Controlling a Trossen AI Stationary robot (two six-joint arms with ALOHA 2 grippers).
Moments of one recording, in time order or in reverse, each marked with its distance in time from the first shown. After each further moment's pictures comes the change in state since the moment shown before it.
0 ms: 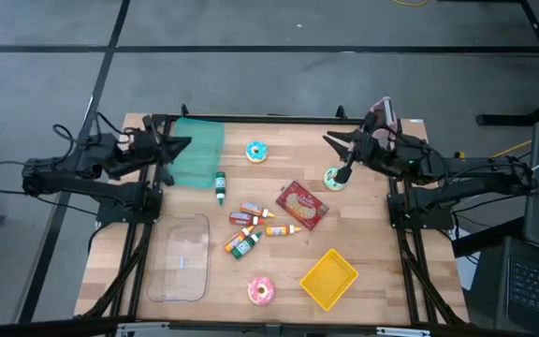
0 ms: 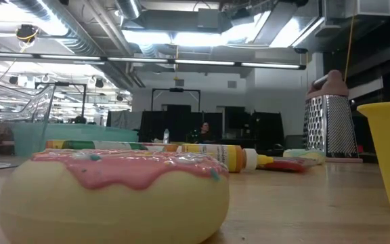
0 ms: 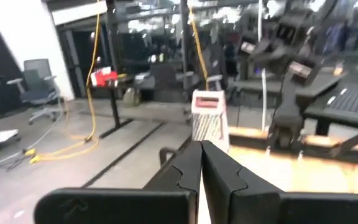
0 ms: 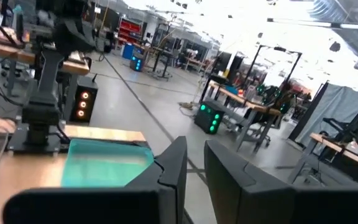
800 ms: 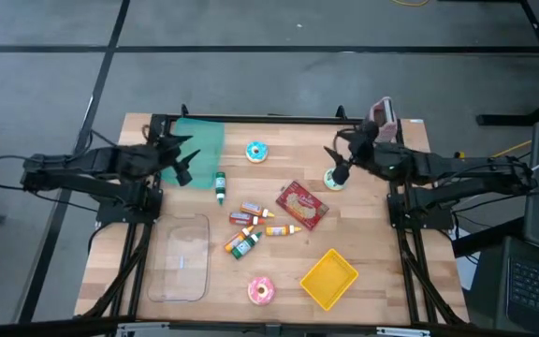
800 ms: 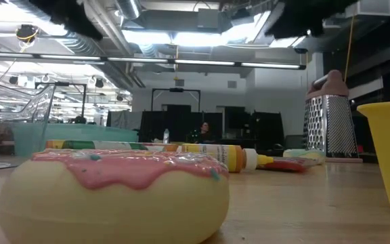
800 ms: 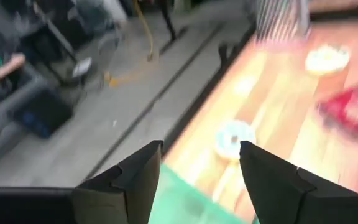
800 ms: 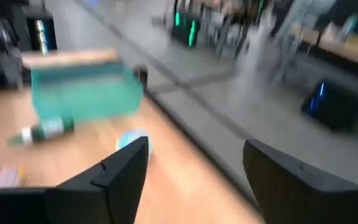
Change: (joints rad) left arm 0.000 0.153 0.000 -0.390 -0.256 -0.068; right arm 0.000 0.012 0.000 -0.465 0.212 0.413
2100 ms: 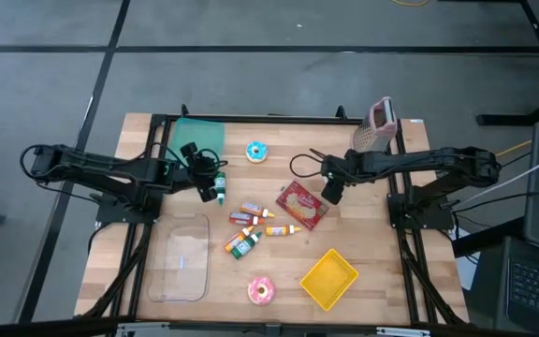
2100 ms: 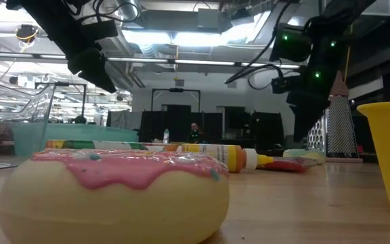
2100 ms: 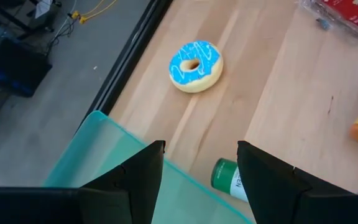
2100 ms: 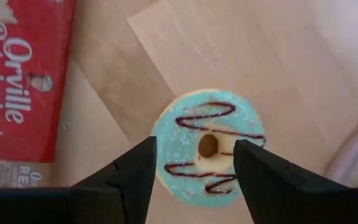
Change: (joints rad) left arm -0.007 0.386 -0.095 0.126 0.080 -0.105; right arm -0.183 0.477 -0.035 -0.379 -0.391 0.255
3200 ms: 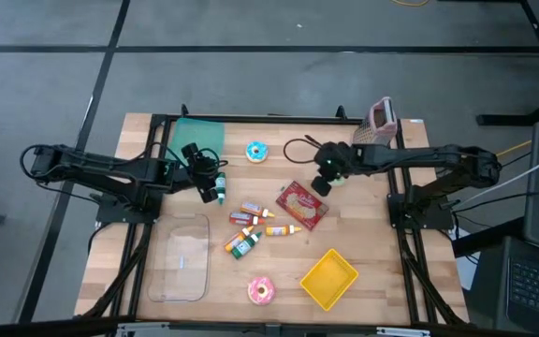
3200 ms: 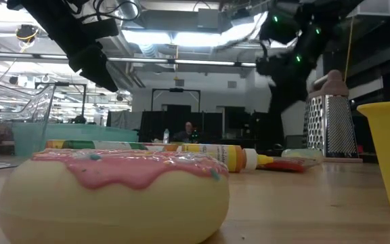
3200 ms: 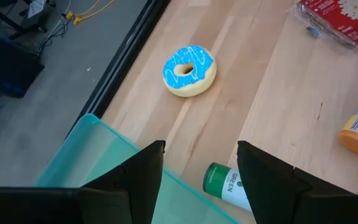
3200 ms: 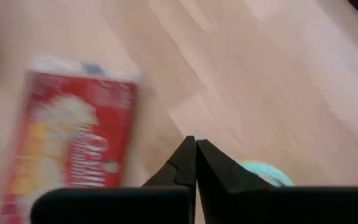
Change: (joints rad) left arm 0.000 0.000 0.000 0.019 0.021 -0.010; right arm -0.036 -0.010 0.125 0.102 -0.099 -0.026
